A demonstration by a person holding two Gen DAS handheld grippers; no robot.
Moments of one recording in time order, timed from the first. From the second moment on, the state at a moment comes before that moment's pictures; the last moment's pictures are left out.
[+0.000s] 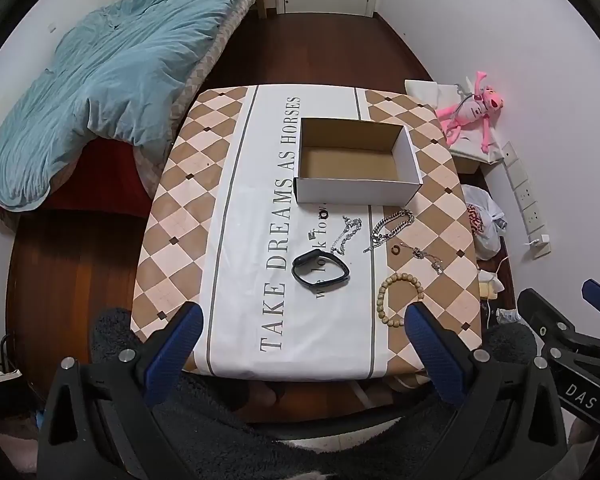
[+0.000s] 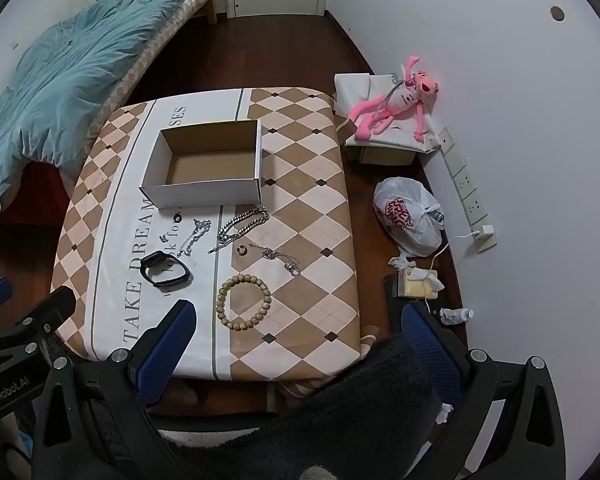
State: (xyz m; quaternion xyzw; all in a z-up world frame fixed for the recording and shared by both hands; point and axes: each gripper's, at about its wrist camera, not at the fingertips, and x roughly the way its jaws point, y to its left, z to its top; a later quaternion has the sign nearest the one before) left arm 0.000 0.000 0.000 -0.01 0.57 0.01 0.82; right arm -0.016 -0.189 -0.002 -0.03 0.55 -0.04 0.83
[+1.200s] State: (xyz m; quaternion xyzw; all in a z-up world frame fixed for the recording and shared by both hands) left arm 0.003 0.003 0.015 -0.01 0.55 0.01 0.83; right arm -0.017 -0.186 0.008 -0.02 0.55 -0.05 0.84
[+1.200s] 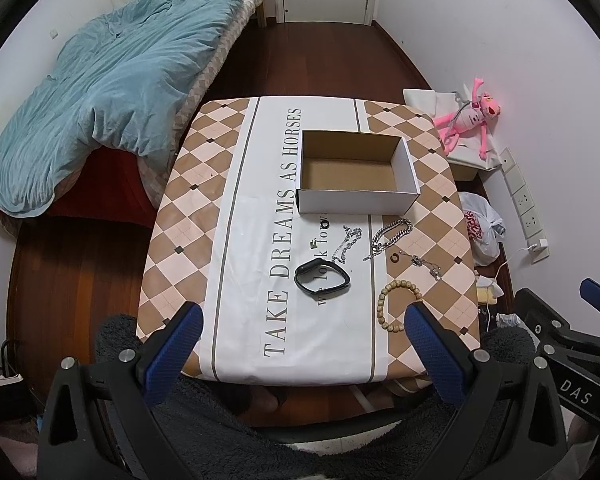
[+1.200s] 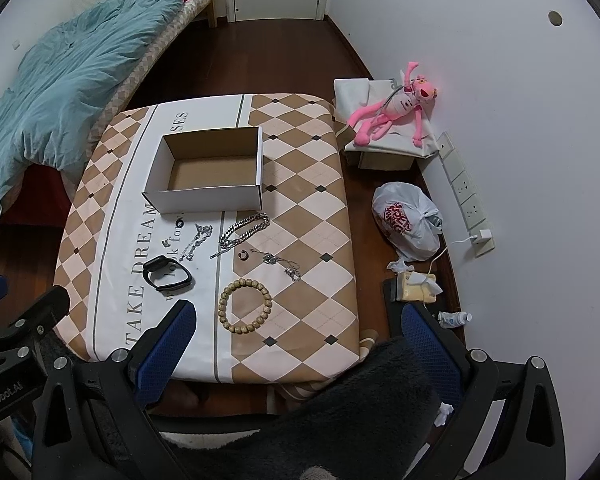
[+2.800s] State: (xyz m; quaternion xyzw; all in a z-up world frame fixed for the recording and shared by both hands) left arm 0.003 0.003 0.023 -0.01 0.55 0.01 0.84; right arm -0.008 -0.188 0.026 -0.02 0.54 -0.05 0.84
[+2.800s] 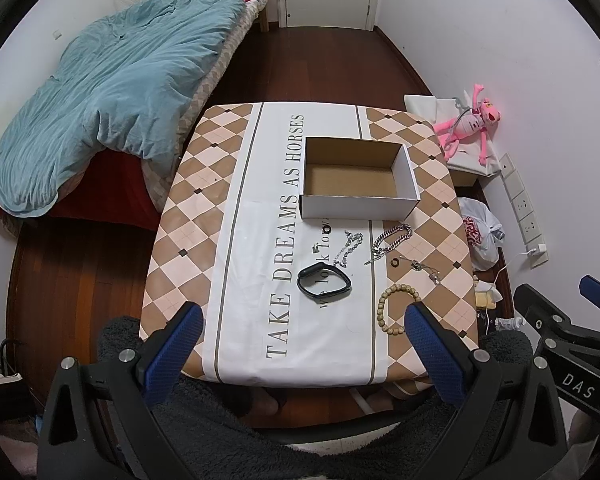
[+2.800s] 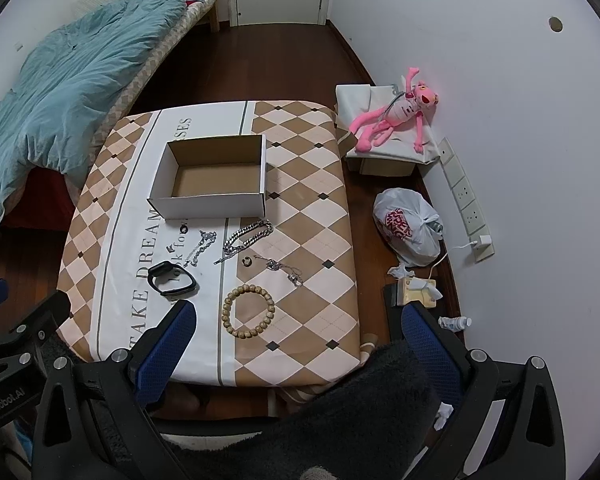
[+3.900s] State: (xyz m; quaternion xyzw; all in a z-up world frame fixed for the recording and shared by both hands) left arm 0.088 0.020 -0.164 0.05 0.65 0.04 0.75; right arm 0.059 -0.208 -0.191 0.02 0.68 -0.08 0.73
